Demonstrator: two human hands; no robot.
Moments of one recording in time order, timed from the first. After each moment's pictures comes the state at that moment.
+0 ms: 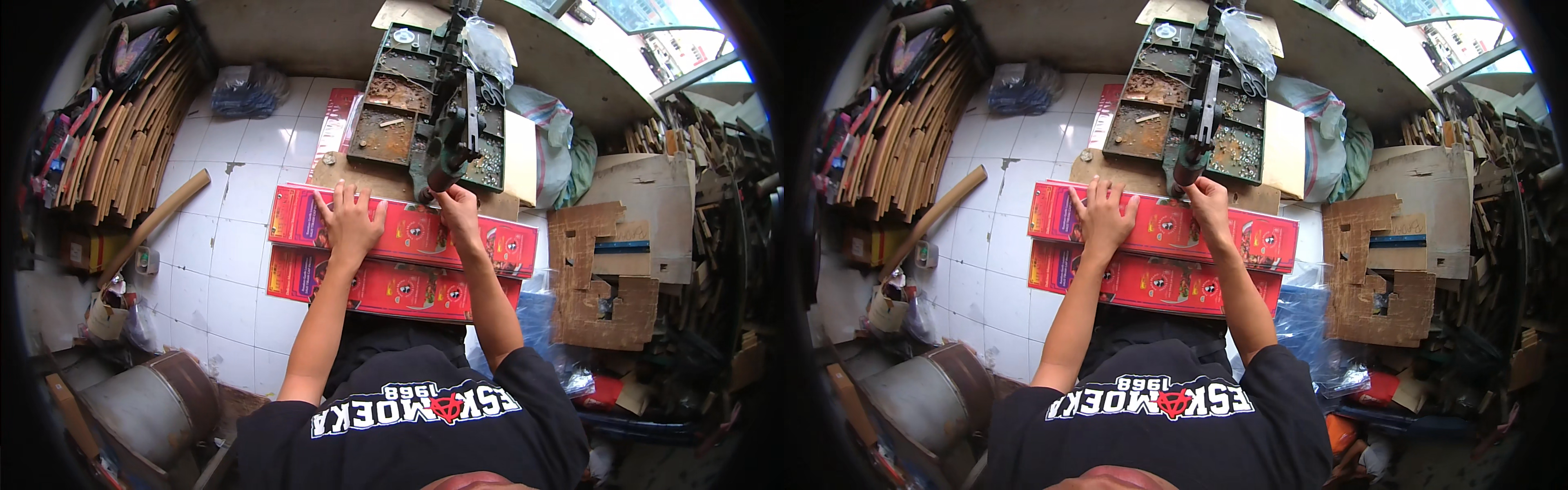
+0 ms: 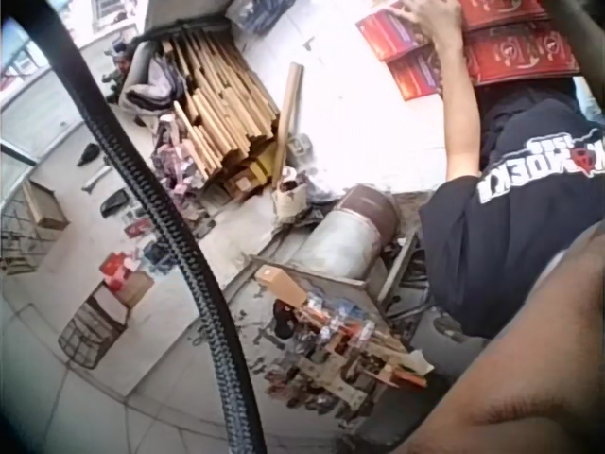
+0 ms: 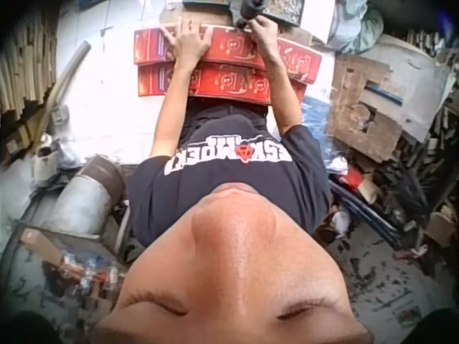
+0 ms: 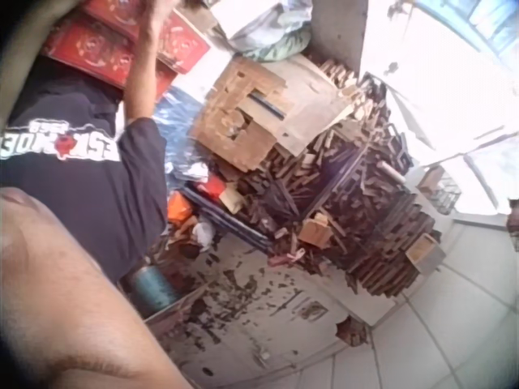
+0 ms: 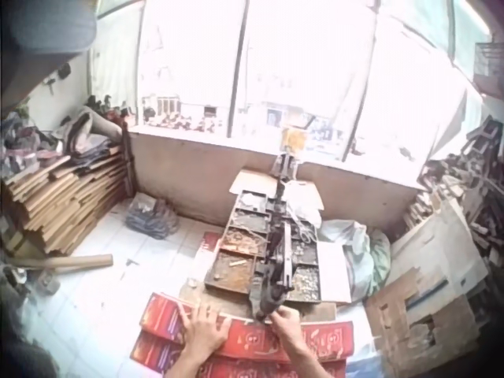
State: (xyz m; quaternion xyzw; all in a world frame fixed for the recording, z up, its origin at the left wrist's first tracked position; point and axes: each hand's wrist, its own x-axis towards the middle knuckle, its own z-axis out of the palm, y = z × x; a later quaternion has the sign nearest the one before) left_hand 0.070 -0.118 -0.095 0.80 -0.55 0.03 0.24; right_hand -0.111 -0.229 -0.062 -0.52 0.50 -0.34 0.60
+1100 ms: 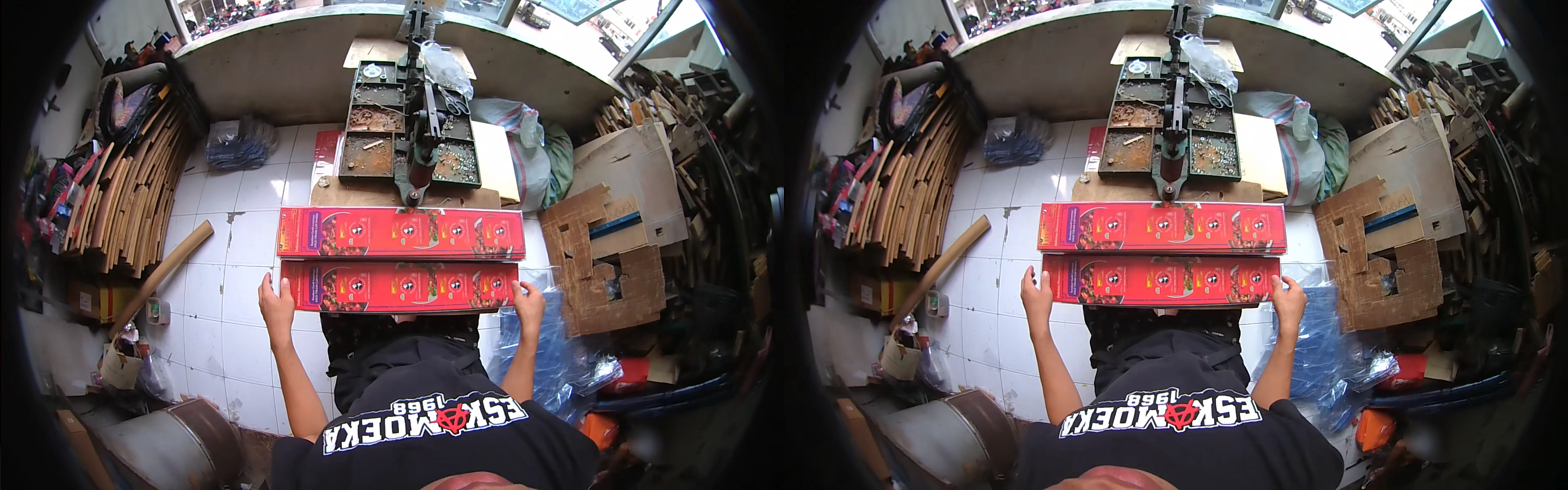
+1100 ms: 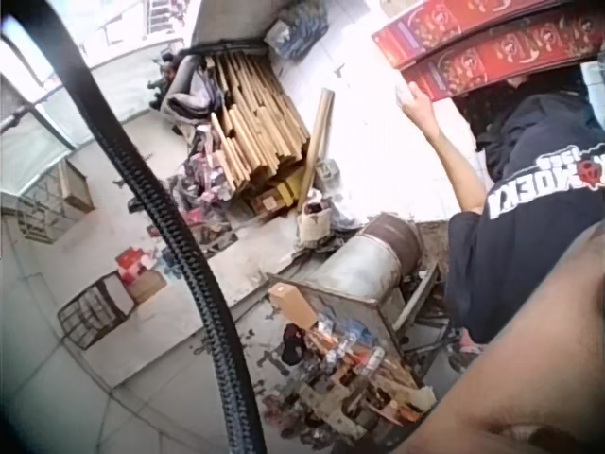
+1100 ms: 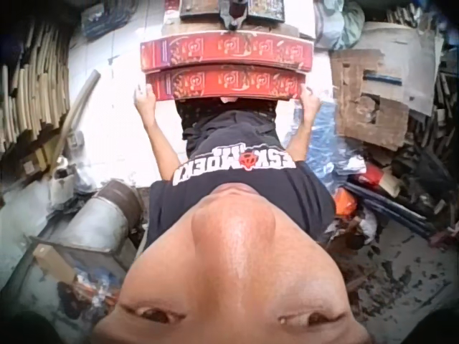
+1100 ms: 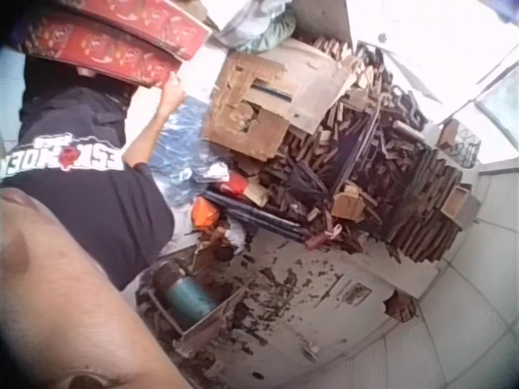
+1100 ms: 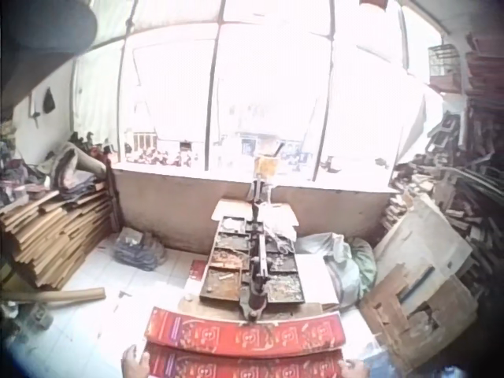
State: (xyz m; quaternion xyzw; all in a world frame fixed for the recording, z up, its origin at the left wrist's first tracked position) left_hand 0.172 0.069 -0.119 0.86 -0.32 -0.10 0.38; right_hand -0.365 -0.075 -0.117 -0.55 0.79 -0.23 0.15
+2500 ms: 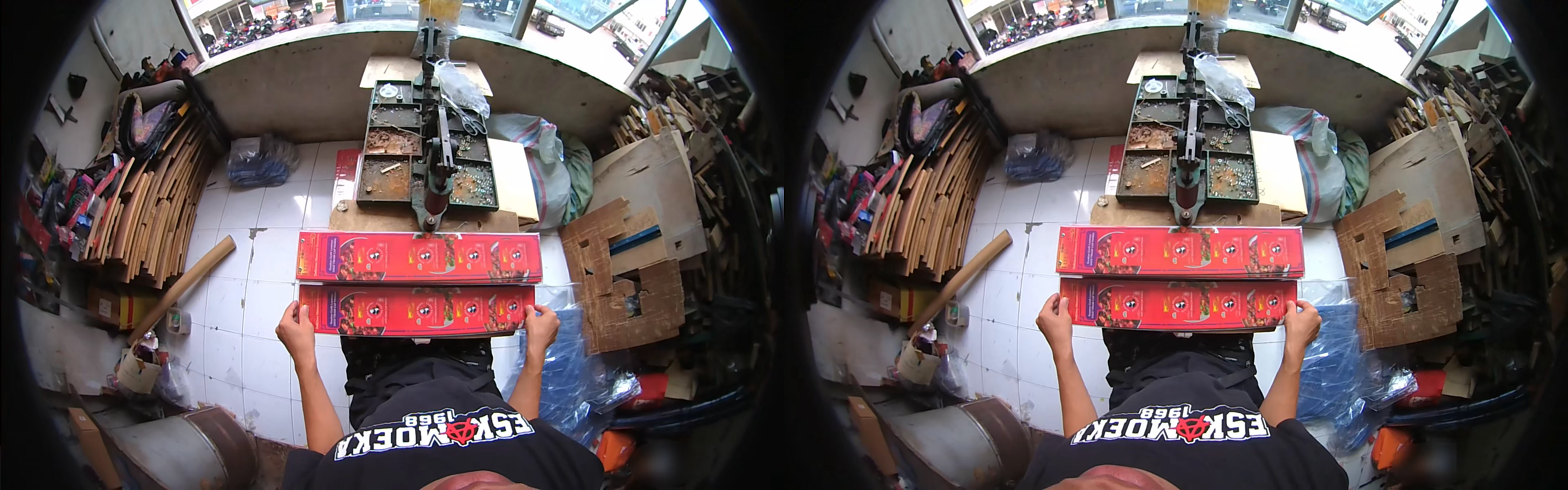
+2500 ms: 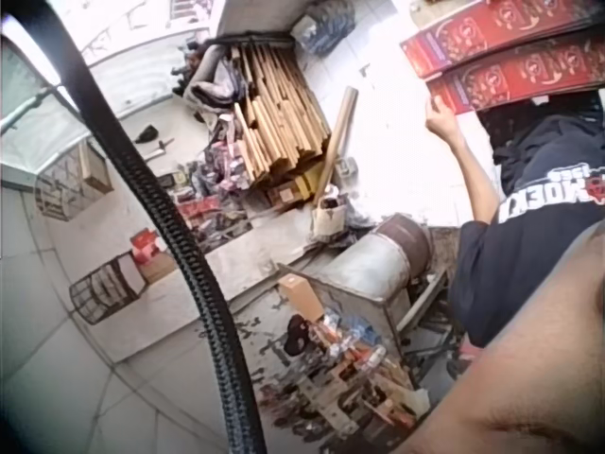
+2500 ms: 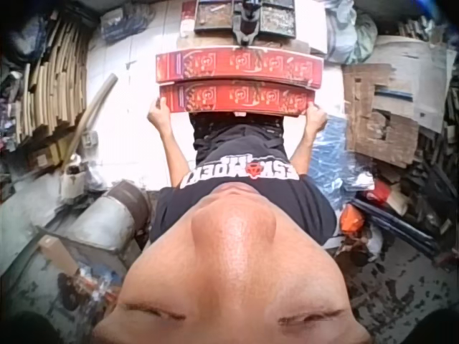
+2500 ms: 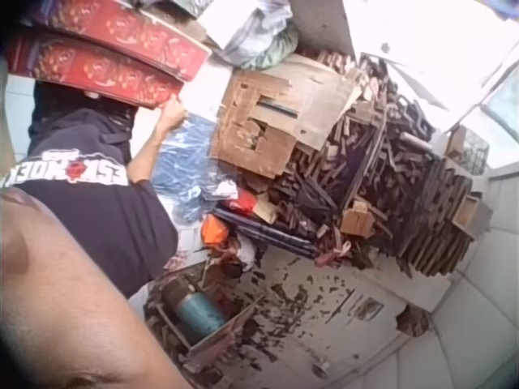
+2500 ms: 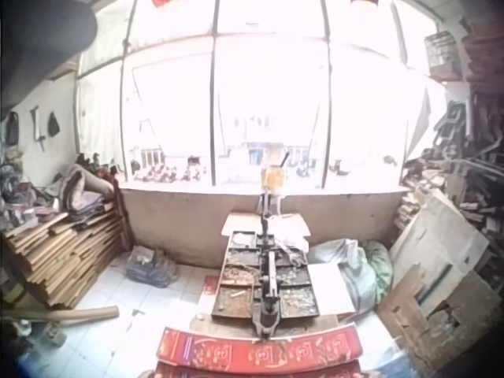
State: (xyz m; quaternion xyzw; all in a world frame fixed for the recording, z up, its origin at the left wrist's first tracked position) left_hand 0.150 0.073 -0.094 0.87 -0.27 -0.08 0.42; right_hand -0.328 -0.072 -0.089 -0.46 0.86 -0.18 0.12
